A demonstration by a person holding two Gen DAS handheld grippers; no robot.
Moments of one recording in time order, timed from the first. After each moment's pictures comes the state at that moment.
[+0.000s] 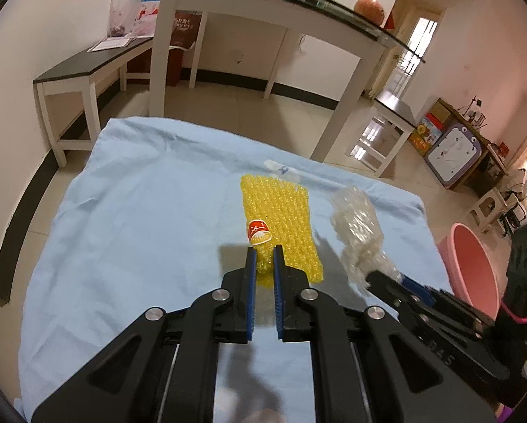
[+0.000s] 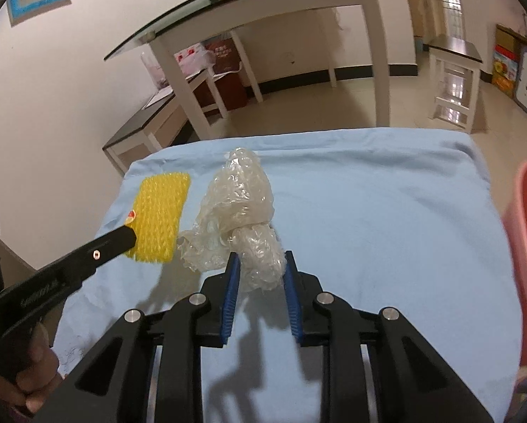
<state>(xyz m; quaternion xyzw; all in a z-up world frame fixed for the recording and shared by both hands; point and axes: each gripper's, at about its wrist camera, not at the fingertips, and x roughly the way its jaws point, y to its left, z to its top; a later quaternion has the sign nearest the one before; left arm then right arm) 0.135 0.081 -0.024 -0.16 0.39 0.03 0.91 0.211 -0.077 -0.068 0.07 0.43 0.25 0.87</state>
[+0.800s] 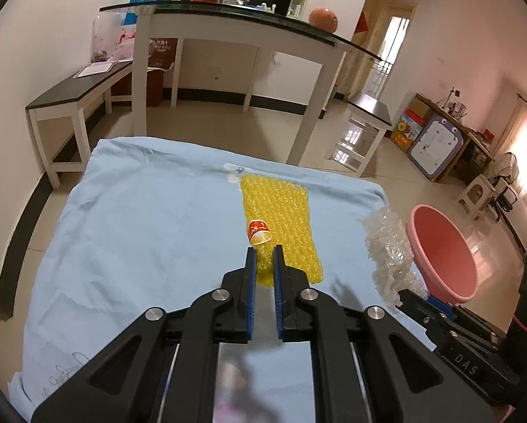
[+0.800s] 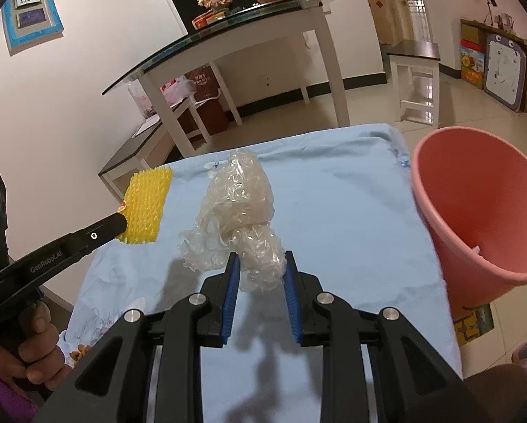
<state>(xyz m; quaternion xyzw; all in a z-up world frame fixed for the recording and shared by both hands) 0.089 0.035 0.008 -0.12 0.36 0.00 0.92 0.134 -0.156 -0.037 0.10 0.39 0.21 0.89</state>
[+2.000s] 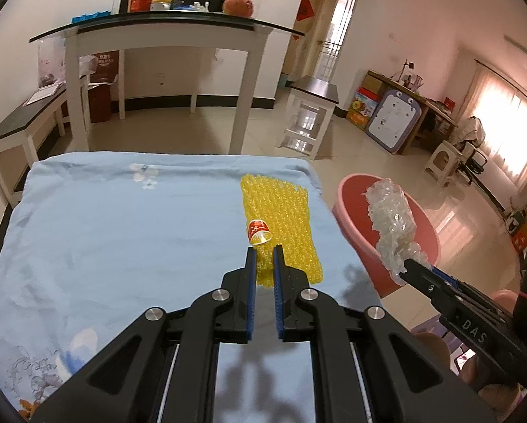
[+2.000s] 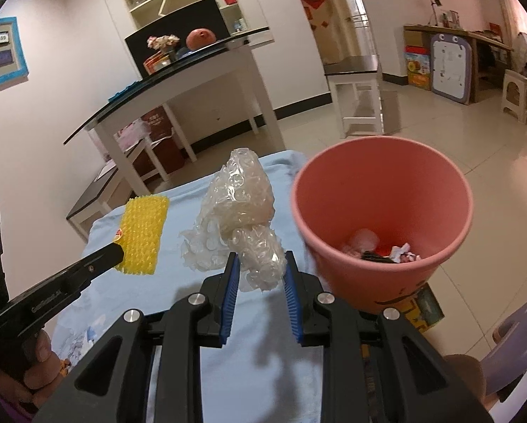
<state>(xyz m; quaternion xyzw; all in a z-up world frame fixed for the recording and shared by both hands) 0.099 -0.059 0.004 -0.08 0.36 -0.09 0.93 0.102 -0.256 -0.023 0.14 0.35 0.11 0.92</state>
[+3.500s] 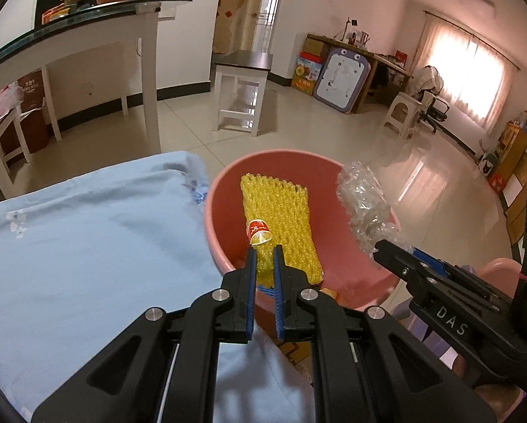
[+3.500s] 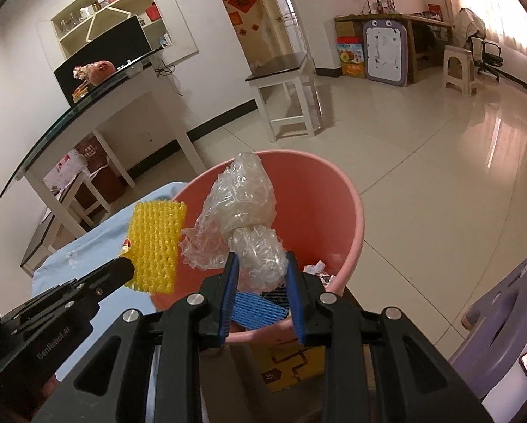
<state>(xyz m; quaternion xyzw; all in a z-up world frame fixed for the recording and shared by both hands) 0.177 -0.210 -0.024 0.00 0.39 -0.20 0.90 0.149 -0.365 -0.052 0.18 0.36 -0.02 0.91</state>
